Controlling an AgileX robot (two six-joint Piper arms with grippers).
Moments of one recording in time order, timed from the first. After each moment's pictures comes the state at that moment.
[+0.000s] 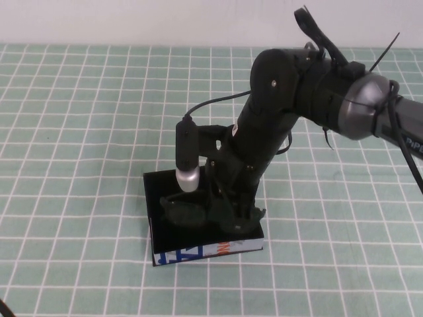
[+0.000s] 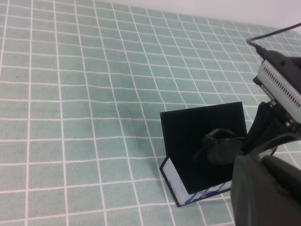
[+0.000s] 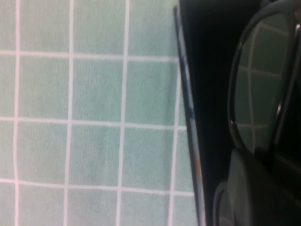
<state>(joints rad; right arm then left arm) 0.64 2.00 -1.72 0.37 1.20 -1.12 -0.15 0.40 -0.69 -0.33 0.83 0.02</state>
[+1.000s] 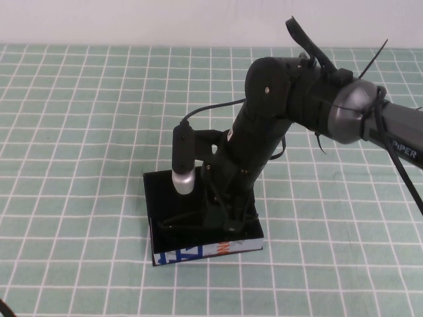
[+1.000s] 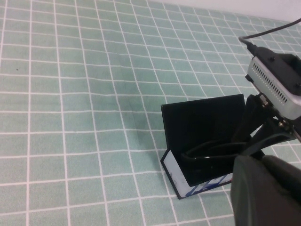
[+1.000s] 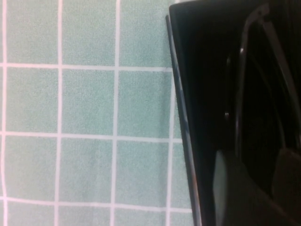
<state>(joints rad) 0.64 2.03 -1.73 0.39 1.17 -1.12 -0.15 0.40 -0.69 -0.33 0.85 0.02</state>
